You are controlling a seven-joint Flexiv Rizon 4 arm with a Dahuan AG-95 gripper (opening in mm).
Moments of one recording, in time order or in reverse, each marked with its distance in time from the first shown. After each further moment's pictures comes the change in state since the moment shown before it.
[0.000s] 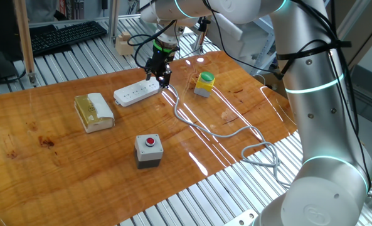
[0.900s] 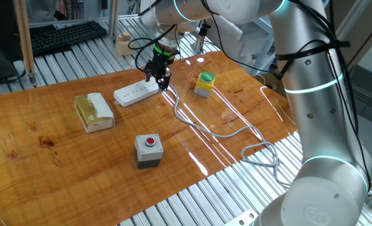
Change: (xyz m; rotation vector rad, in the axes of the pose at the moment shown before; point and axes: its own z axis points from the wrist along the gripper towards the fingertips) arm 0.000 0.001 0.009 -0.016 0.001 0.006
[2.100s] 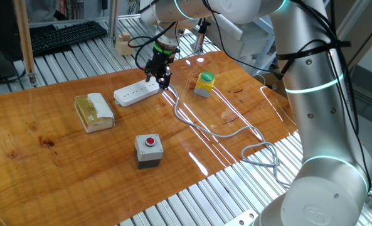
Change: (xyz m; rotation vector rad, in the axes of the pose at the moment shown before) arm 0.001 -0.003 -0.003 0.012 0.012 -0.016
